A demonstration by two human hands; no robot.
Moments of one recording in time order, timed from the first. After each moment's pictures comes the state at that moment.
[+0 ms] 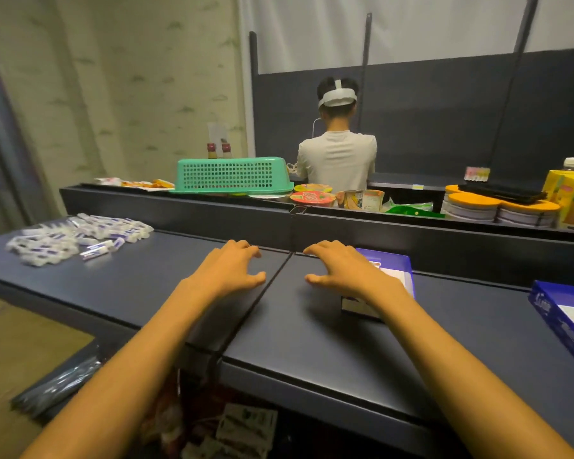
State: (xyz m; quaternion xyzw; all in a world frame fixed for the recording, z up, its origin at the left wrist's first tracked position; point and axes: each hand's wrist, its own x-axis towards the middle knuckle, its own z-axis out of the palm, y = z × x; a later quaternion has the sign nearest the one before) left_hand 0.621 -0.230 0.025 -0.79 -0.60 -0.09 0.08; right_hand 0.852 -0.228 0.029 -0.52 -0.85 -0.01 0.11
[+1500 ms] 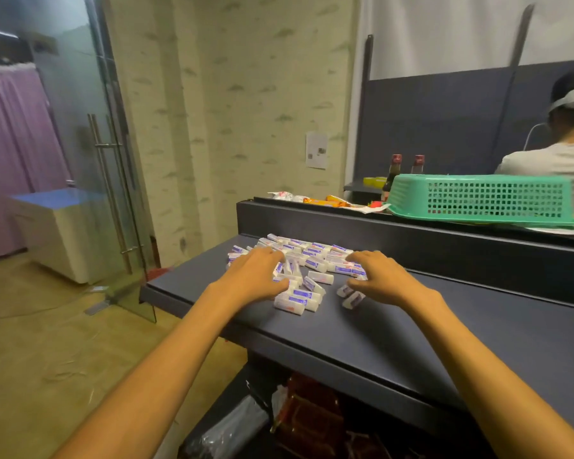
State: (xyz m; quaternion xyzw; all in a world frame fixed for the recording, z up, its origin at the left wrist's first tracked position) left_hand 0.050 -0.108 0.026 -0.76 -0.63 -0.14 0.04; right_hand 0.300 -0.060 0.016 -0.54 -0.83 -0.01 0.13
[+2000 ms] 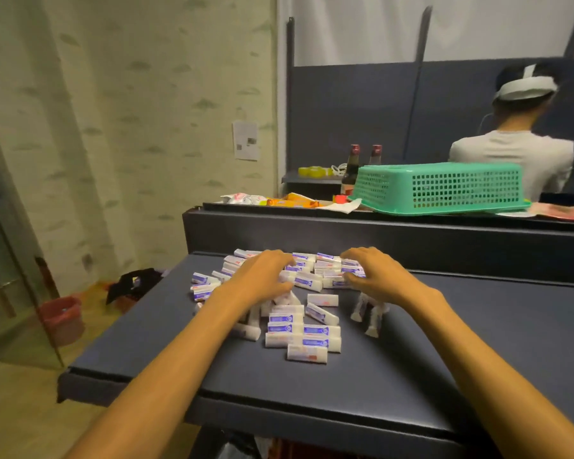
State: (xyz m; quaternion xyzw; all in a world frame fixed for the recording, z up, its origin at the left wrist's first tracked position) left_hand 0.030 0.045 0.008 -0.86 -0.48 -0.14 -0.03; right_hand 0.268 0.009 0.007 -0.65 -0.74 -0.01 0.15
